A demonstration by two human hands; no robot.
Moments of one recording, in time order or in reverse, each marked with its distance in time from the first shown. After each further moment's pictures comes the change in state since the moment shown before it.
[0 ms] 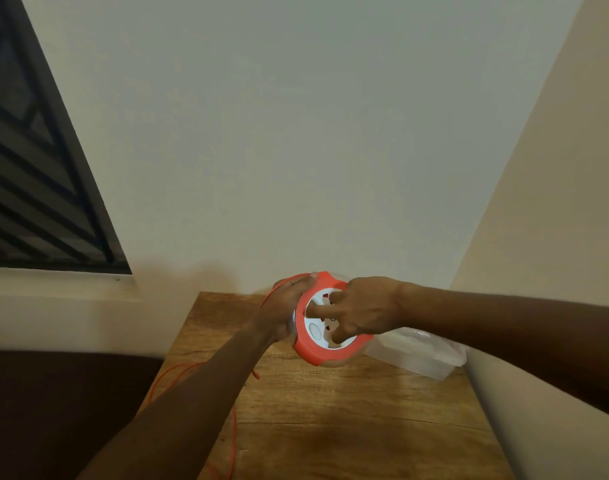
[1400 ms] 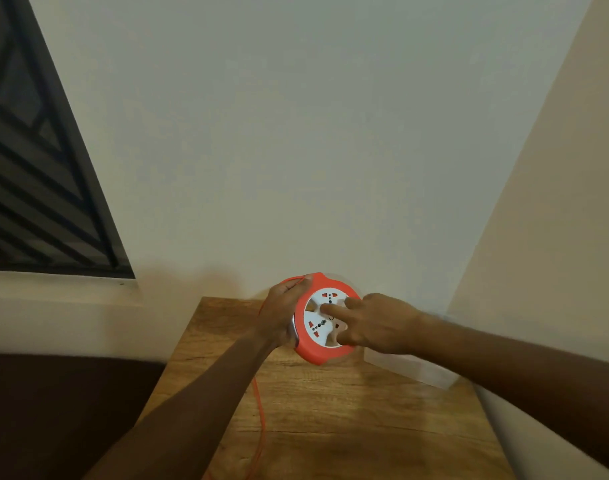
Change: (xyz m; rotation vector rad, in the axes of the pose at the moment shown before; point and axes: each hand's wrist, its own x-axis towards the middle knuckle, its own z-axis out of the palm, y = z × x) left_hand -0.002 0.001 -0.001 -0.046 0.130 0.167; right_hand -0.003 -0.027 0.025 0.222 0.122 0.245
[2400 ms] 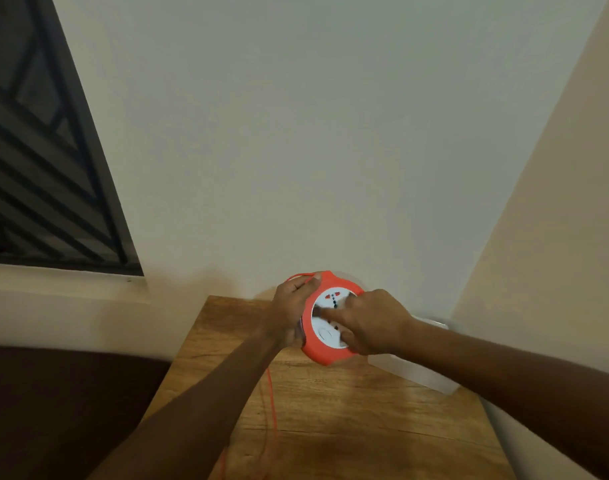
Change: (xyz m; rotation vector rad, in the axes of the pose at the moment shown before) left_hand -0.008 0.003 0.011 -0.066 -0.015 0.064; right_hand 0.027 -0.007 0.015 0.158 0.104 0.338
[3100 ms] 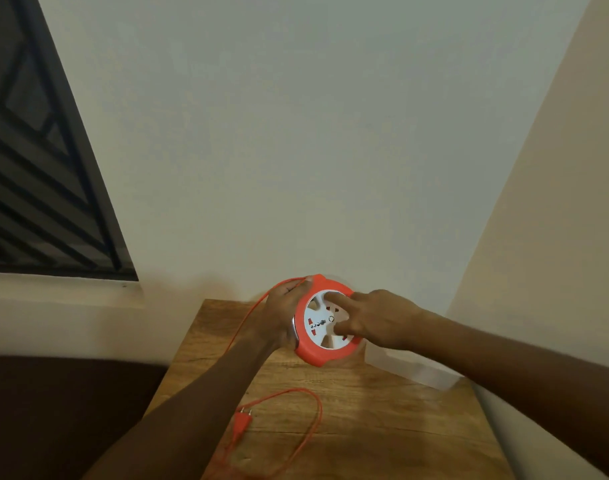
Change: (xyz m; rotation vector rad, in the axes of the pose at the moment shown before) left_hand -0.007 0.007 -0.008 0.153 -0.018 -0.024; right_hand -0.020 0.014 -0.023 -0.084 -0.102 -0.217
